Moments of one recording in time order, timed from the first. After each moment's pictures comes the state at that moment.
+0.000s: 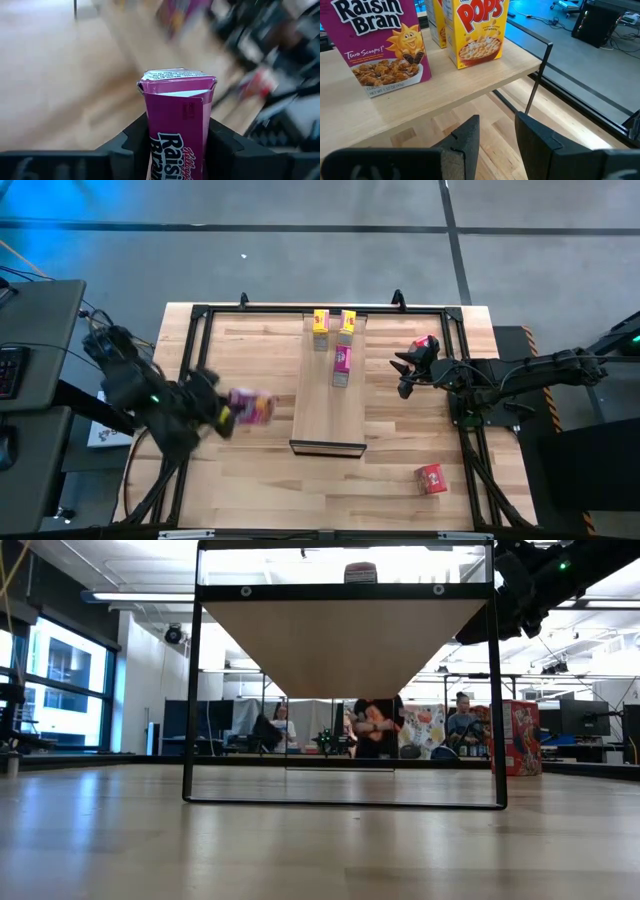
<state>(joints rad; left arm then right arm) -0.76 1.33 1.66 -1.50 -0.76 -1.67 0.08 0.75 0.52 -0.27 0.64 0.30</state>
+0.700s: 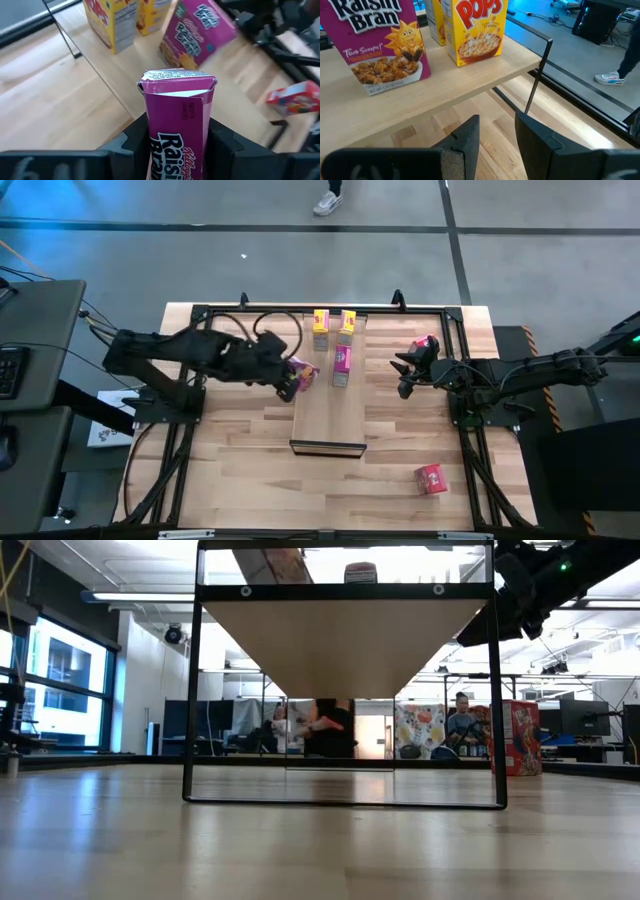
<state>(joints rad) -0.18 1.51 1.74 -1.20 -0.44 -0.93 0.08 0.75 0.52 -0.28 0.63 0.32</state>
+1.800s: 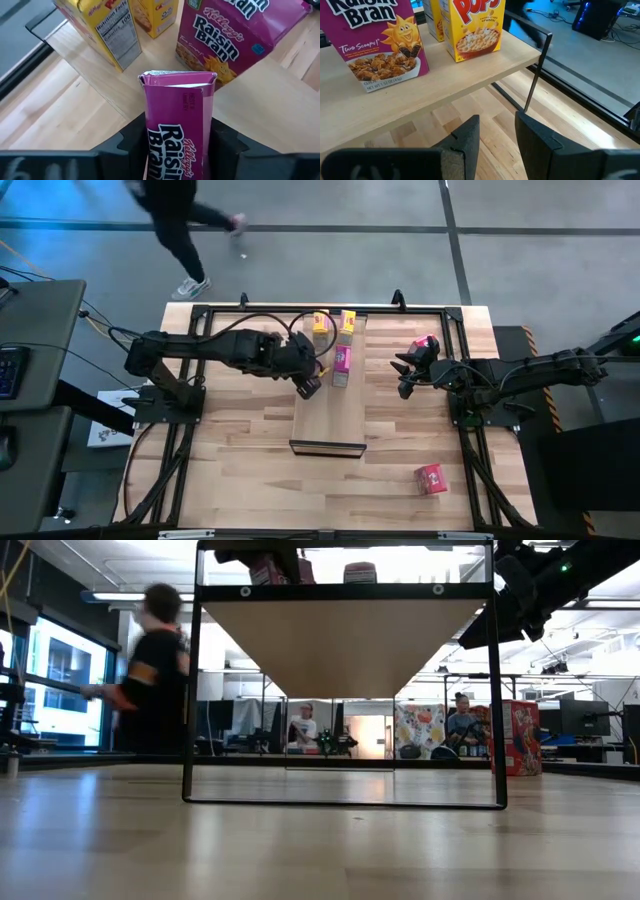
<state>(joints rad) -0.06 1.67 1.74 -1.14 -0.41 -0.64 0.08 0.75 0.52 -0.30 0.63 0.34</state>
